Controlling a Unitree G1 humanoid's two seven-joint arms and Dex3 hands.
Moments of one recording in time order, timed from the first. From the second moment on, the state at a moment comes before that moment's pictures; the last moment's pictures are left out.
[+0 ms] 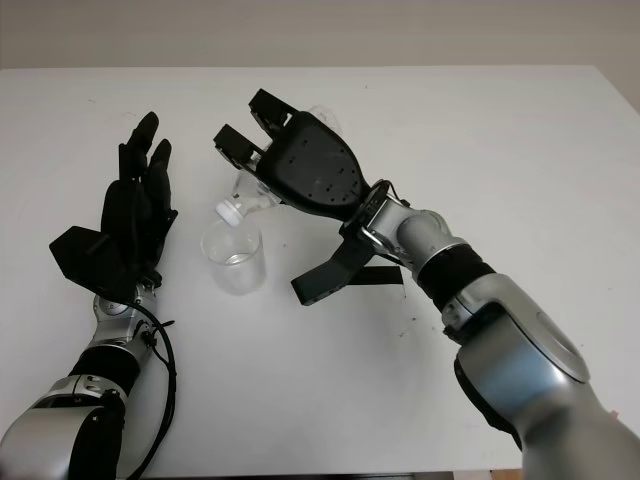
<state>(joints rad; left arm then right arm) -0.68 0.17 0.22 1.04 -0.10 -0.72 -0.11 -1.05 -0.41 0.70 0.83 -1.13 -0.42 -0.83</state>
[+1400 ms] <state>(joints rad) -0.68 0.17 0.21 1.03 -0.10 -0.71 -0.13 -0.56 -0.28 -0.14 -0.10 0.32 0.59 0.12</state>
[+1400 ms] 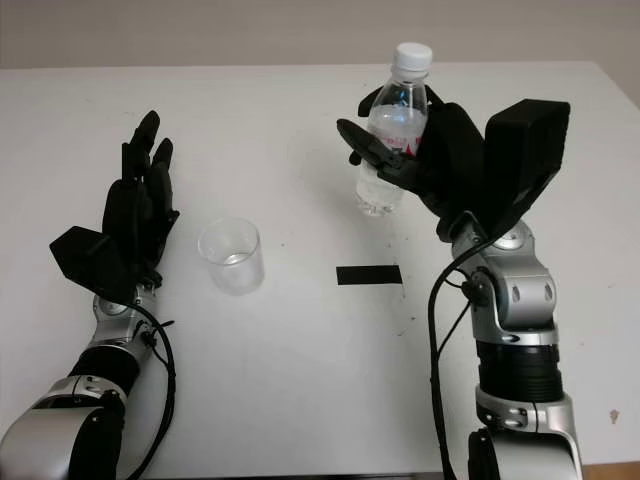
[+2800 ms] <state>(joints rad) -0.67 0.17 0.22 1.03 -0.11 -0.71 -0.16 -0.35 -0.20 -0.01 -0.16 0.08 0.43 0.14</state>
